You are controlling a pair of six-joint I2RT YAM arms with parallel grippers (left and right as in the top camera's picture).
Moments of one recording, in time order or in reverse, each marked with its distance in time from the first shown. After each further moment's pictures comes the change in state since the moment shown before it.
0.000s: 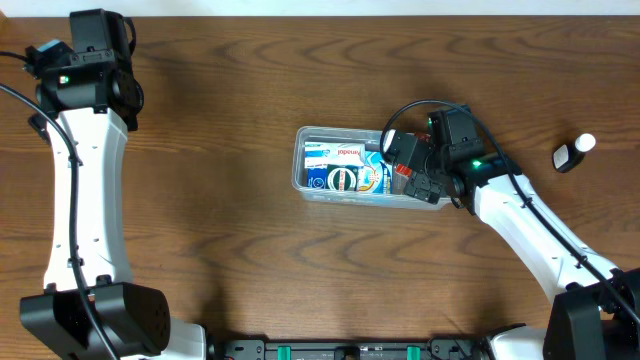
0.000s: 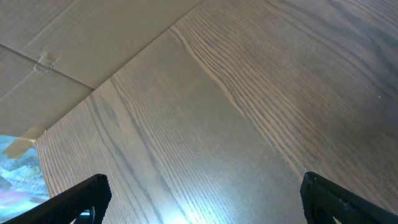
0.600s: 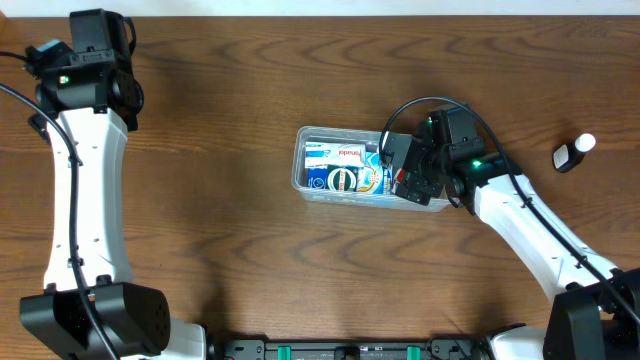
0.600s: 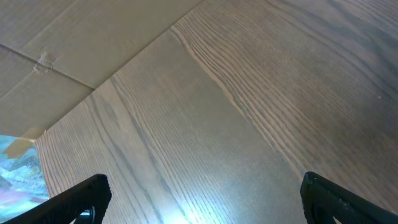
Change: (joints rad) left arm 0.000 0.000 0.000 0.000 0.000 0.000; right arm 0.000 0.000 0.000 0.018 -0.166 0.000
